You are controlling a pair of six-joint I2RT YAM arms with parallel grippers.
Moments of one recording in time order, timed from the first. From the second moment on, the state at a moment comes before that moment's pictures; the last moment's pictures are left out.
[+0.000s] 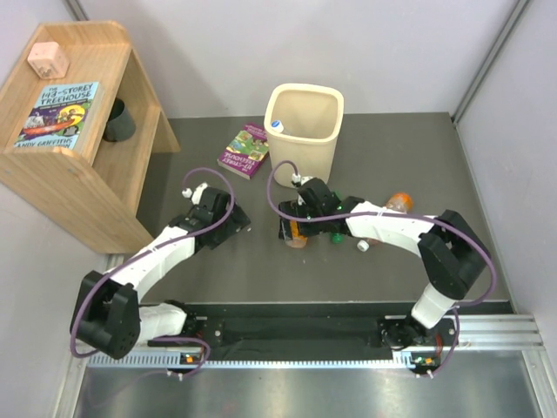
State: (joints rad) left arm -0.41 1.22 0.72 -0.41 -0.17 -0.94; right arm 0.81 1.66 1.06 -0.28 -0.07 0.51
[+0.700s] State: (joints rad) left arm -0.41 1.25 0.72 -0.40 -0.15 -0.90; right arm 0.83 1.81 1.09 -0.26 0.09 0.61
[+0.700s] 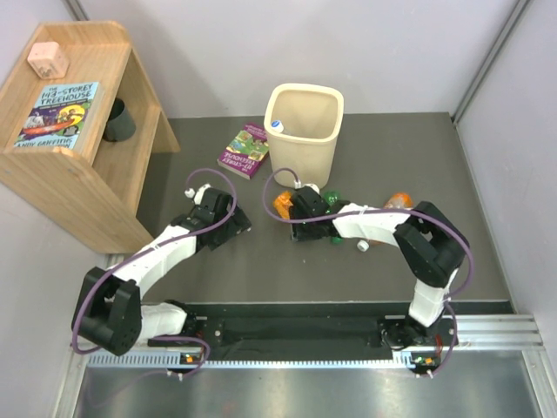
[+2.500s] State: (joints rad) left arm -0.41 1.38 0.72 -0.34 -0.01 -0.86; right arm 0.48 1.49 0.79 -0.62 0.50 1.20
